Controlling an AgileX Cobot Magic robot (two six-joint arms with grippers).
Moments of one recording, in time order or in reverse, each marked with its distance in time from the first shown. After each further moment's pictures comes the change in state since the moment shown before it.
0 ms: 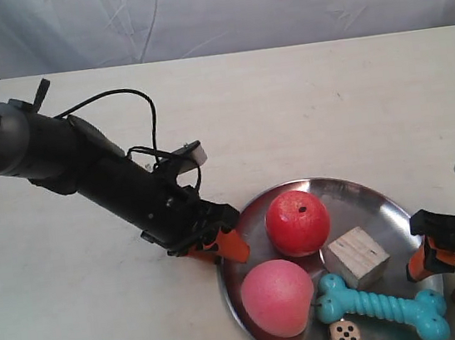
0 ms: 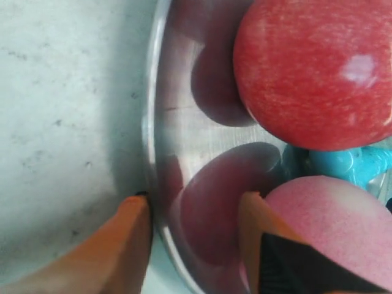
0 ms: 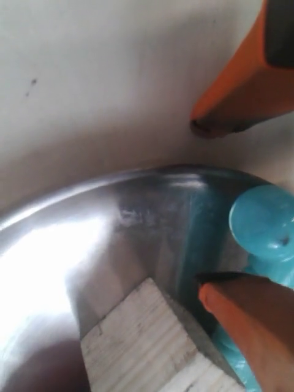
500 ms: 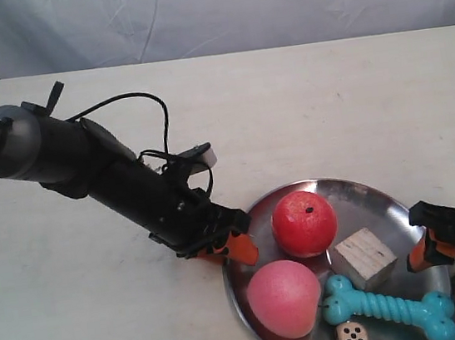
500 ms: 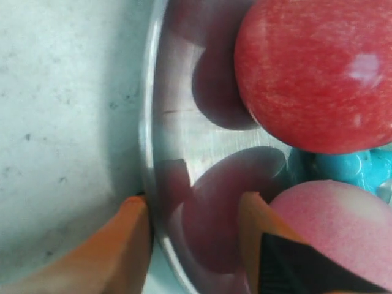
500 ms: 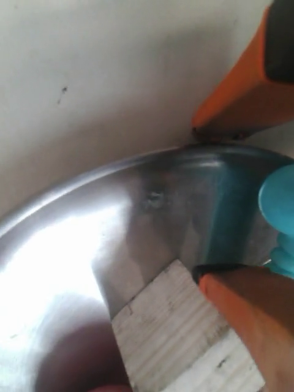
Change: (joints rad) left arm -0.042 0.002 -0.002 -0.012 -0.047 -0.005; right arm 0.000 0.000 0.000 0.041 -0.047 -0.004
